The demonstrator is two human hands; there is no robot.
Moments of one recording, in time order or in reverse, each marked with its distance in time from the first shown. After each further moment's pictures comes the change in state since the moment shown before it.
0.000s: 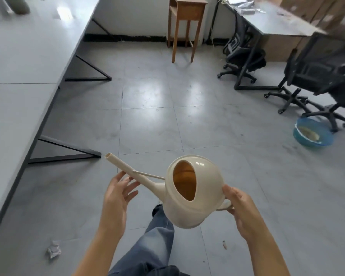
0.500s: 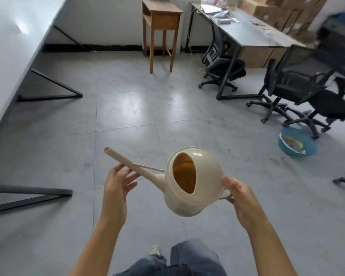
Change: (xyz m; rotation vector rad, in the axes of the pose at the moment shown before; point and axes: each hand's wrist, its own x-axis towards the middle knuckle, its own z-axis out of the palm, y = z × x) left_hand 0.231 0.050 0.127 0.024 -0.078 0.010; right_hand 0.210 -0.109 -0.021 0.007 0.091 -0.071
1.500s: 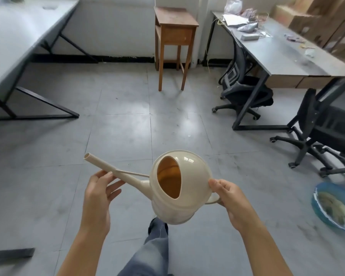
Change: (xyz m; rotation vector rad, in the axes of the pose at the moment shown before) left_hand 0.371 0.056 0.238 0.031 0.272 0.016; right_hand 0.460 -0.164 -0.051 -0.082 -0.236 0.086
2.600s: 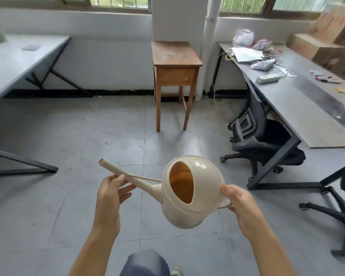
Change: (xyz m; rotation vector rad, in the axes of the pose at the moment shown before) left_hand 0.425 0.109 0.325 0.036 -0.003 0.021; right_hand 0.480 -0.239 -0.108 0.053 0.017 -0.100
